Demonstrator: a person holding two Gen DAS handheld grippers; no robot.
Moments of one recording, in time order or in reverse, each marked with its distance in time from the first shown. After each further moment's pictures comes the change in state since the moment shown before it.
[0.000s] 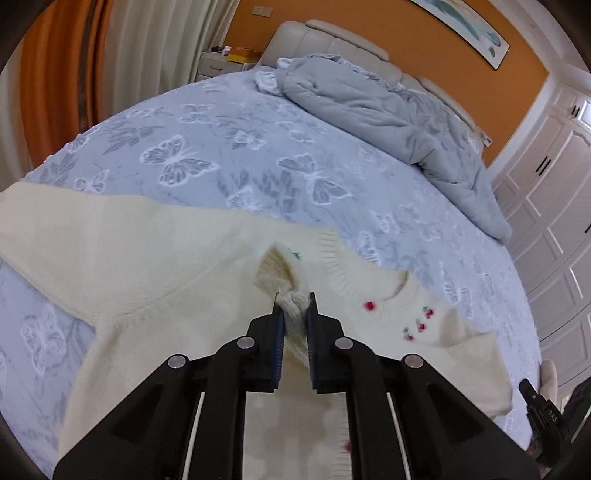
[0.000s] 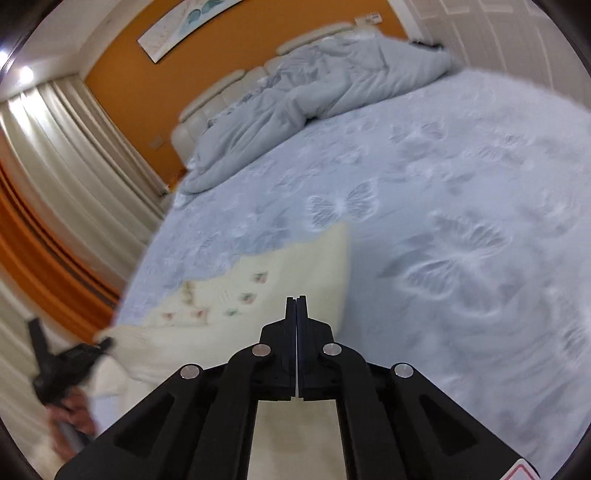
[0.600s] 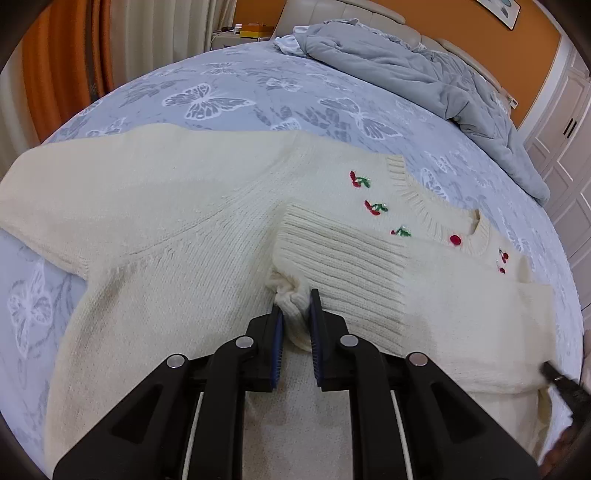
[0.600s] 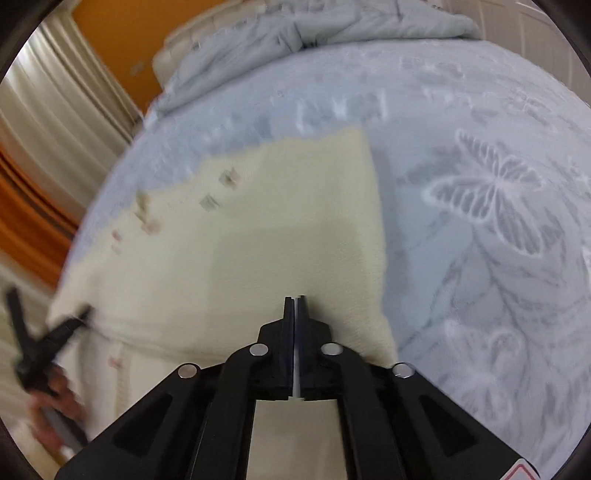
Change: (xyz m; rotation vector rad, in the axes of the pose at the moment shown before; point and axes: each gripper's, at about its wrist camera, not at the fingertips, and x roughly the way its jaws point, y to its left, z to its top) left arm 0.042 0.032 -0.049 0.056 0.069 0.115; right arm 0.062 0.045 -0.039 -0.093 0.195 -0.059
